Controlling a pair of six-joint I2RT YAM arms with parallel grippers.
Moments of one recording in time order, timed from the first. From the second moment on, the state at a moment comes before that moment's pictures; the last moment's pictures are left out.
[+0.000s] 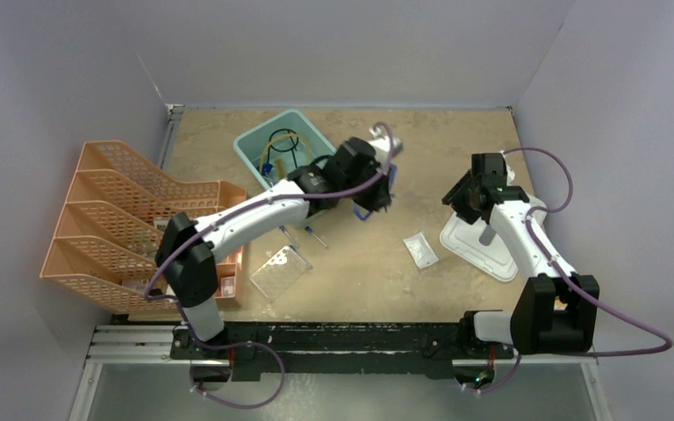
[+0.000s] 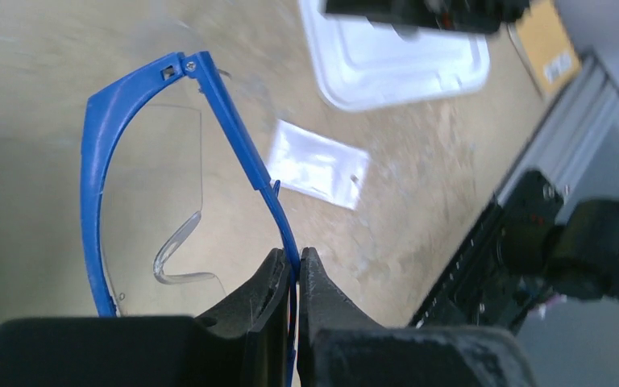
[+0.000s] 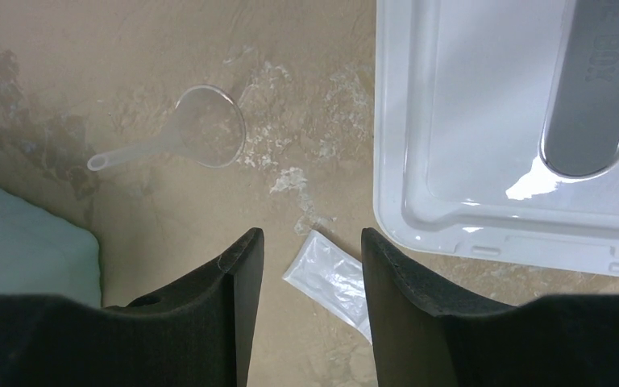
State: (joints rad) left arm -0.92 1.77 1.54 -0.41 0.15 -0.32; right arm 0.02 1.28 0.94 -0.61 0.11 0.76
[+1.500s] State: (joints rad) left arm -0.38 1.79 1.29 -0.28 -0.27 -0.94; right arm 0.02 1.57 1.13 -0.54 0.01 0.71
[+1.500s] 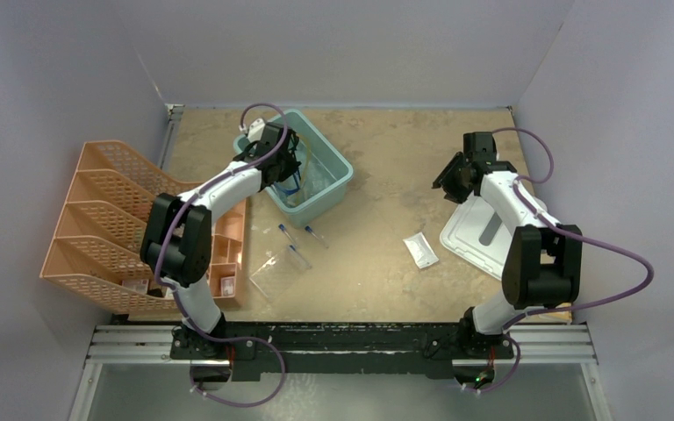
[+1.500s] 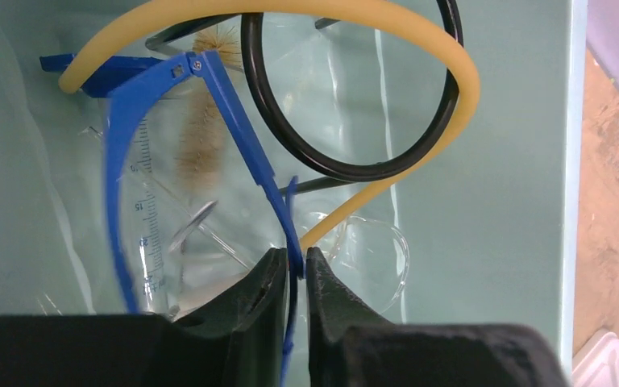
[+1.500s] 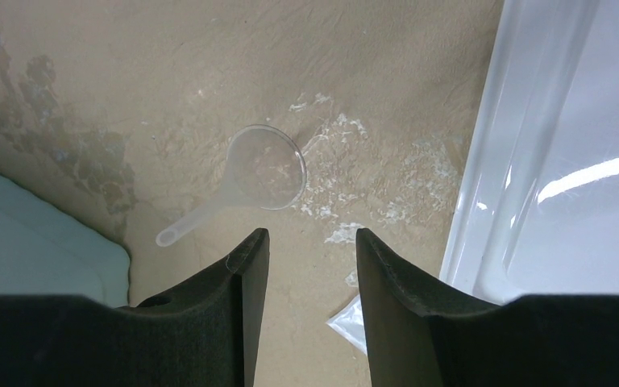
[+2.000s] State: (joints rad) left arm -0.38 1.76 1.31 -0.37 -0.32 -0.91; right arm 0.02 1.57 1.20 -0.53 0.01 0.59
